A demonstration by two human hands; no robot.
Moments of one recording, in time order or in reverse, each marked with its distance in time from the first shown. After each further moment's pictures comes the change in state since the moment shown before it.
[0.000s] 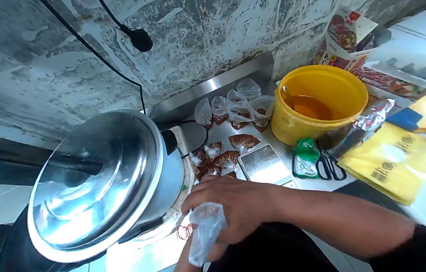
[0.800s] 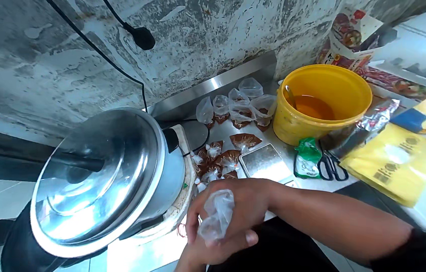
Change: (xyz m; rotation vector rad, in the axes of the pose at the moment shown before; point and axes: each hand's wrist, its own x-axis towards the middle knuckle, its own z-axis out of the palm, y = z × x) left_hand 0.041 0.031 0.029 -0.391 -0.387 0.378; right_hand -0.004 -0.005 -0.009 0.730 -0.089 0.011
